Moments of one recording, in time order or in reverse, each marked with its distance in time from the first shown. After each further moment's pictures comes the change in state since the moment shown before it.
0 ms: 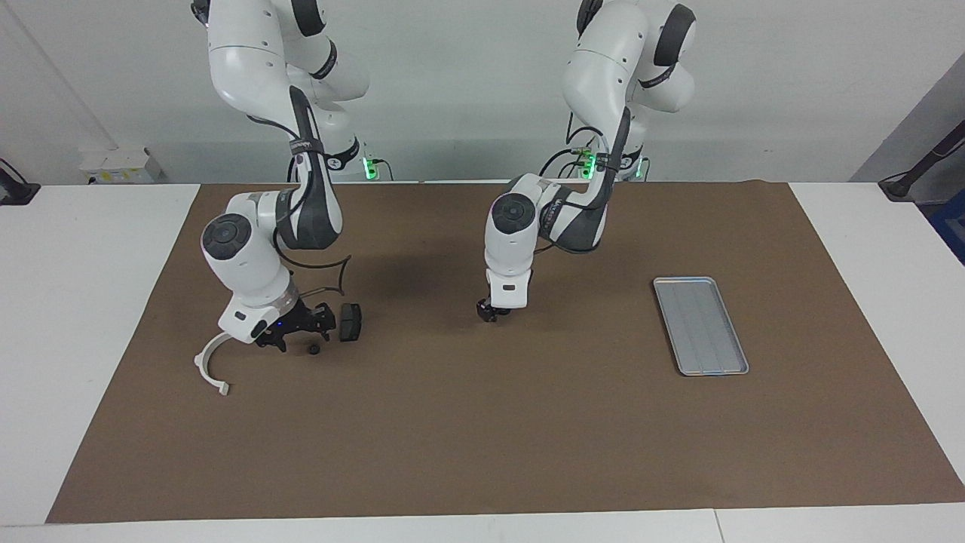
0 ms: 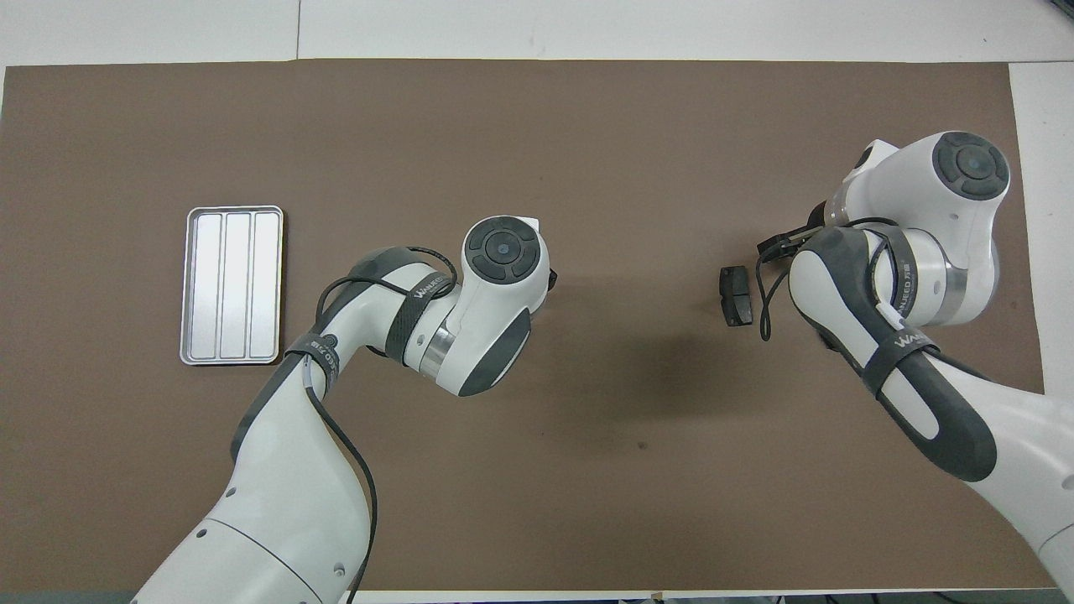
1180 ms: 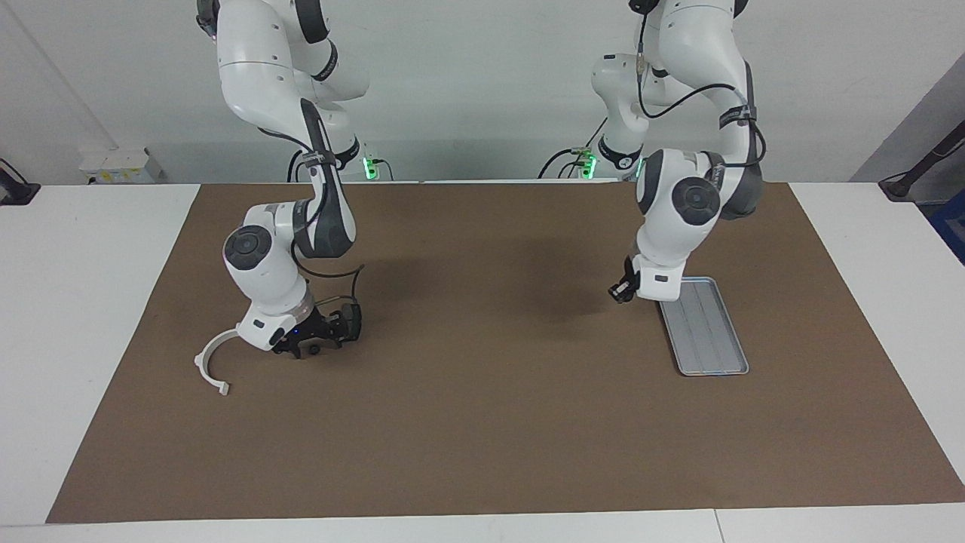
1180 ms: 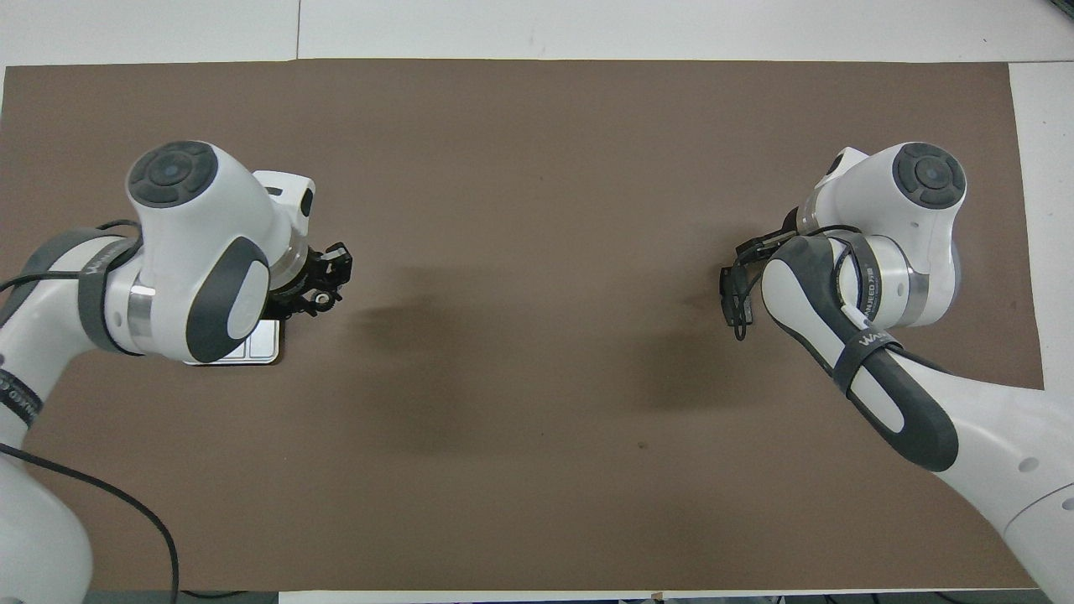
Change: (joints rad) left arm 0.411 -0.311 0.033 -0.228 0.008 -0.189 0.601; right arm 0.032 0.042 0.008 -0.005 0.000 0.059 0.035
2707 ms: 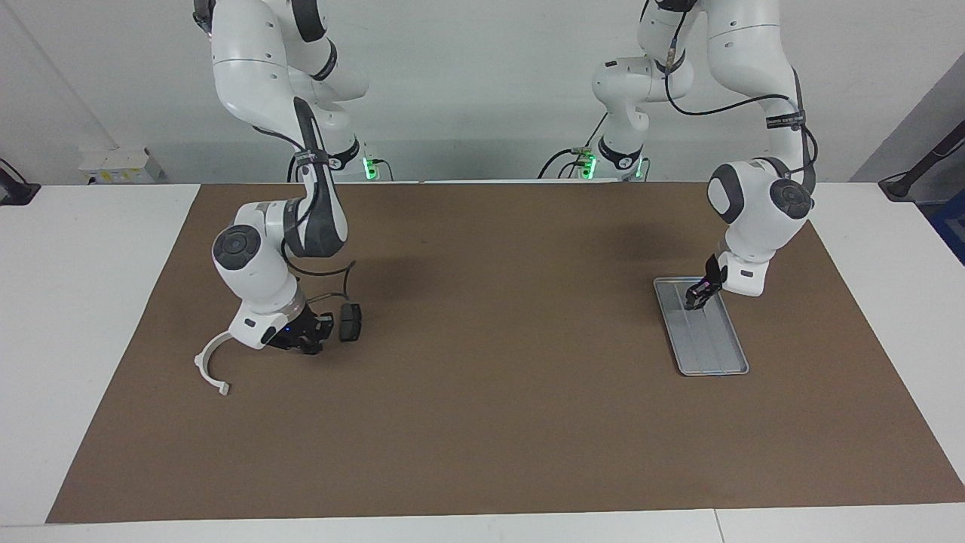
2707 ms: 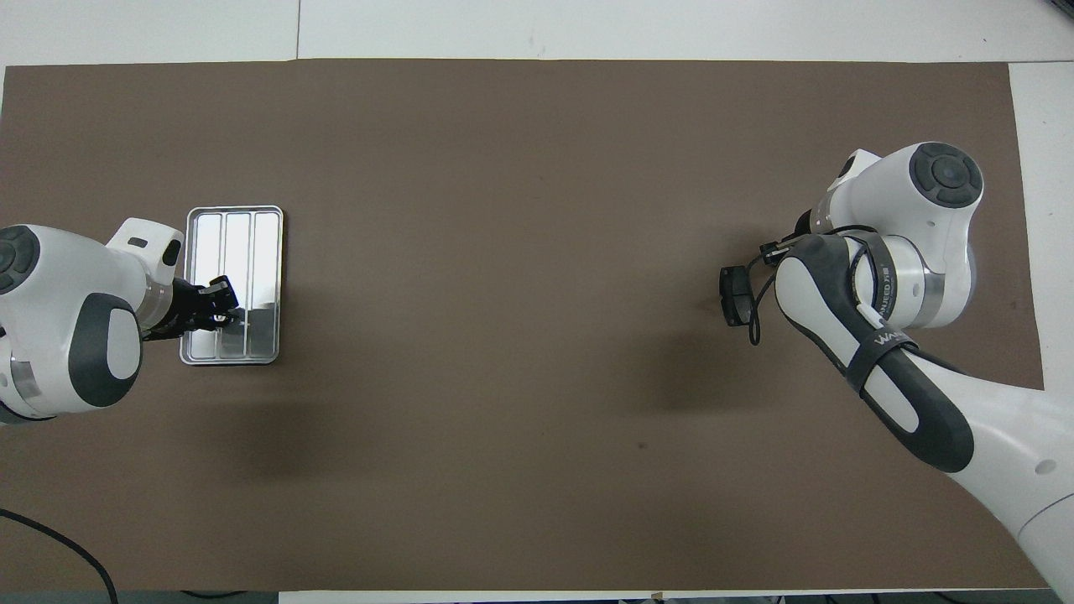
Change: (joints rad) left arm 0.276 -0.032 -0.004 -0.258 0.000 0.345 0.356; right arm -0.021 -0.012 -0.003 -0.009 -0.001 -0.026 -0.041
